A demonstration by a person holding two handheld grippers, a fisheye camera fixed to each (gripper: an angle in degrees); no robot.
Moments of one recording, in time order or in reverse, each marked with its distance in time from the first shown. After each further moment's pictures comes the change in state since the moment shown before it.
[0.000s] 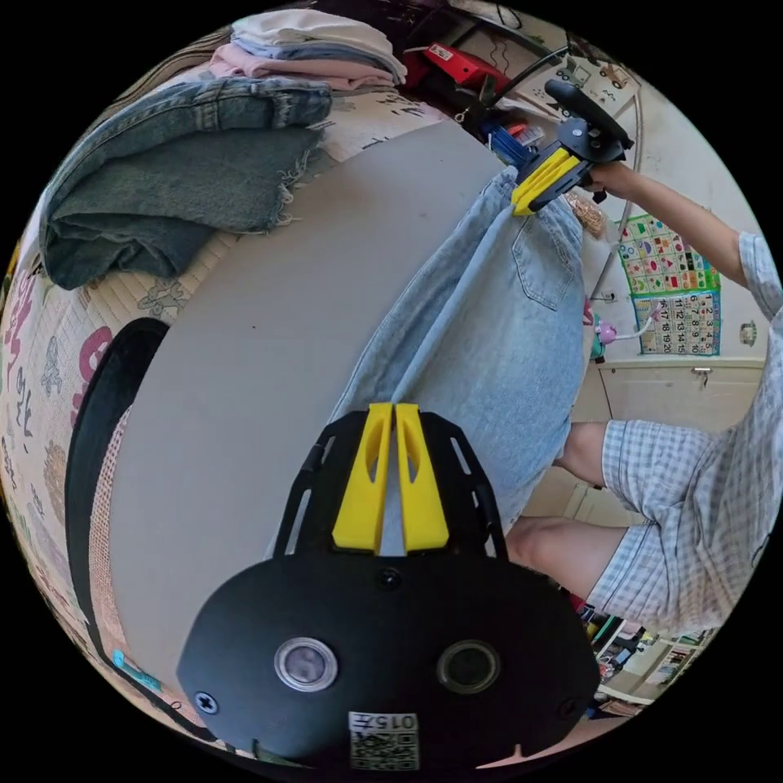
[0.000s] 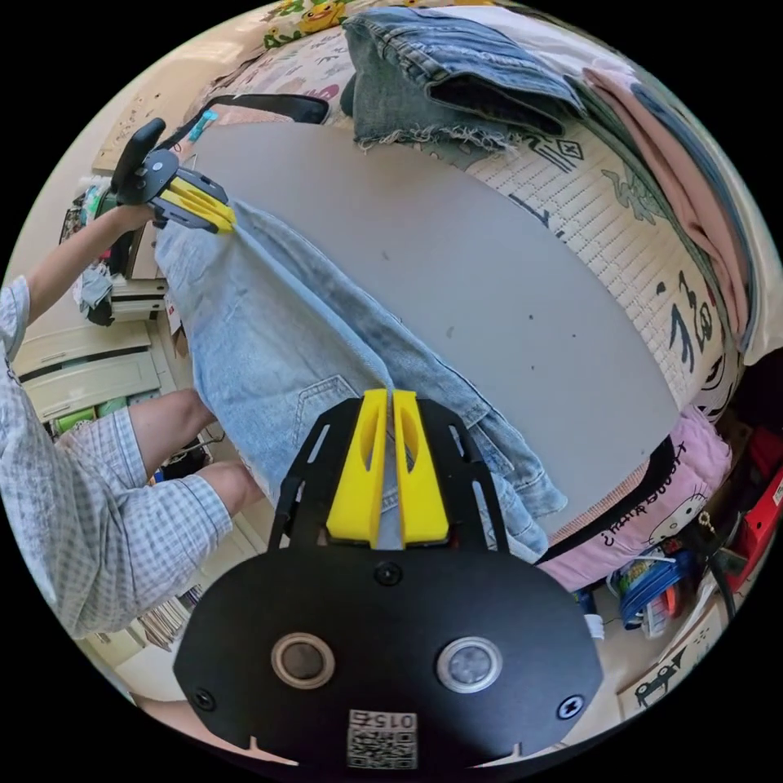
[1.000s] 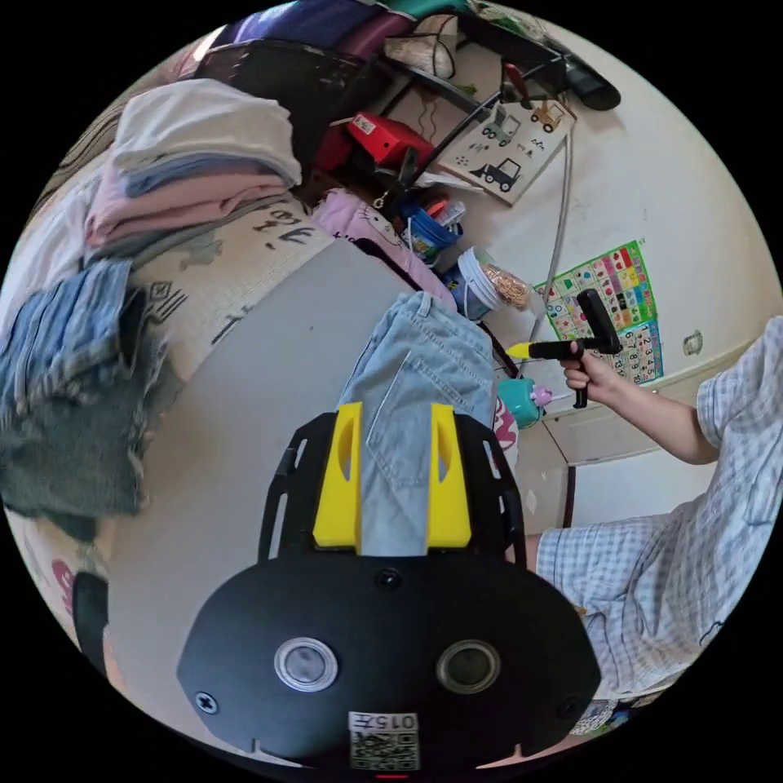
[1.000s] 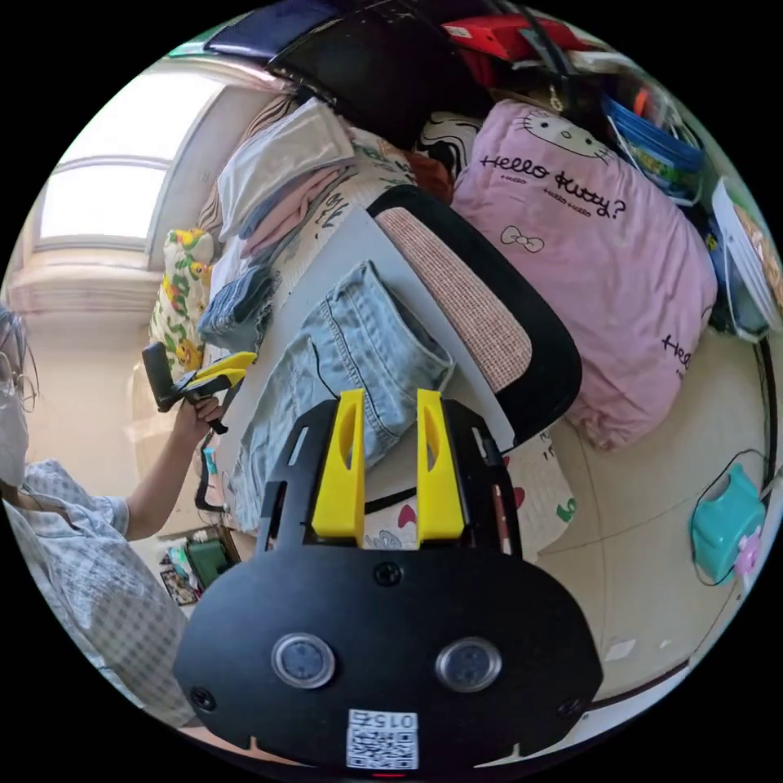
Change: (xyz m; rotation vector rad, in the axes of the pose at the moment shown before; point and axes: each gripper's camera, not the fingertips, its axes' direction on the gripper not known) left arm 0.187 -0.260 -0.044 0.217 0.167 0.206; right arm 0.158 0.190 -0.007 0.738 -0.401 1.062
